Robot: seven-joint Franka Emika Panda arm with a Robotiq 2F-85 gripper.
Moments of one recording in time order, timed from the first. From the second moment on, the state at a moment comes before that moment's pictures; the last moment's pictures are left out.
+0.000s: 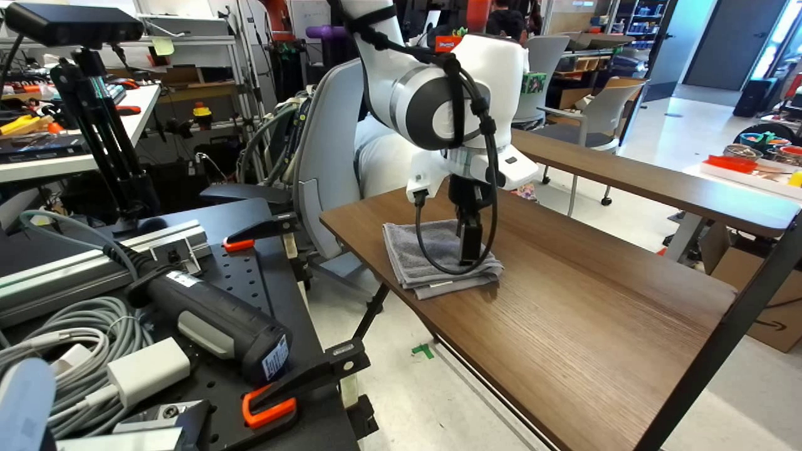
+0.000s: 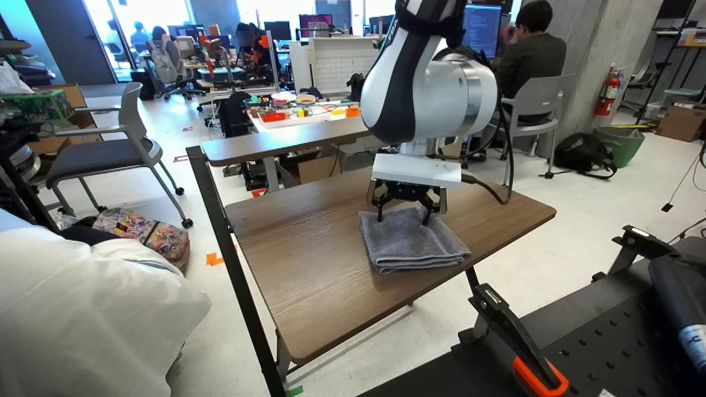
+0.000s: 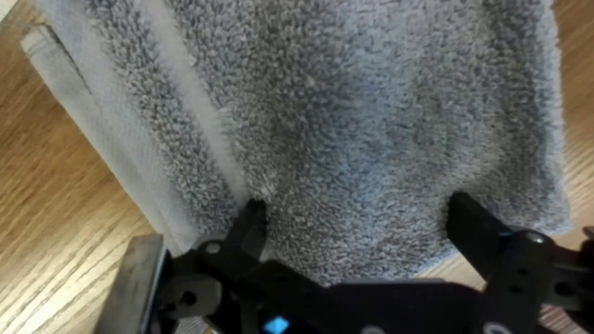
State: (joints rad) arm 0.18 0.92 -0.05 -1.77 0.17 2.74 0.52
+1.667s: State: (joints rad) arm 0.04 1.02 -0.16 -1.53 0.17 2.65 0.52
